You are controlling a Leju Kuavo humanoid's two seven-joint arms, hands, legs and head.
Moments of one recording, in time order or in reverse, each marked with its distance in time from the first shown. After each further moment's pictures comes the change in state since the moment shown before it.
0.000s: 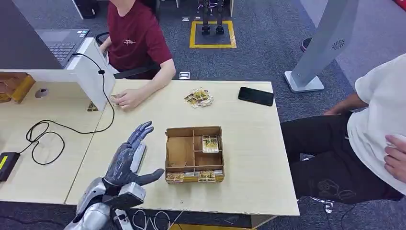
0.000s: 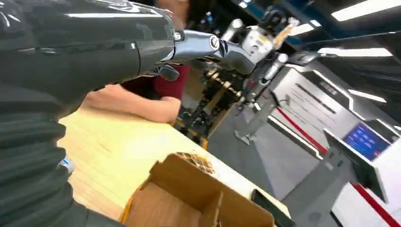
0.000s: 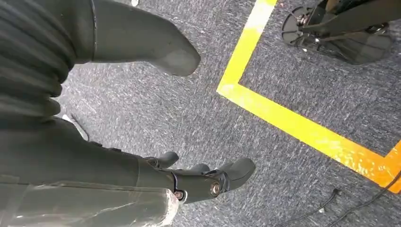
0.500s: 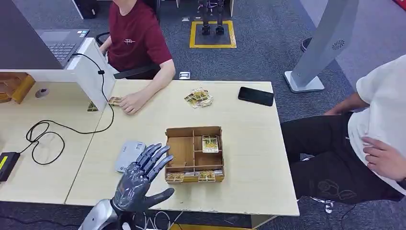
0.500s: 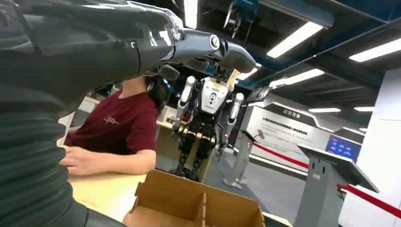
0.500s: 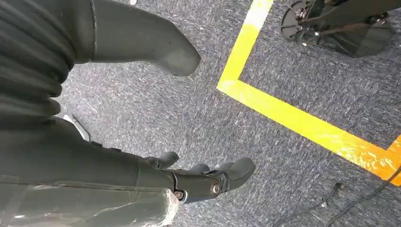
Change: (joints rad) left arm 0.048 0.039 -0.178 -0.040 -0.409 0.293 0.072; right arm -0.006 0.000 -0.010 -0.010 0.005 -0.005 0.006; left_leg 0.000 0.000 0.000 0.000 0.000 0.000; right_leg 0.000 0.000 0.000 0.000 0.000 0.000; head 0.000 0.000
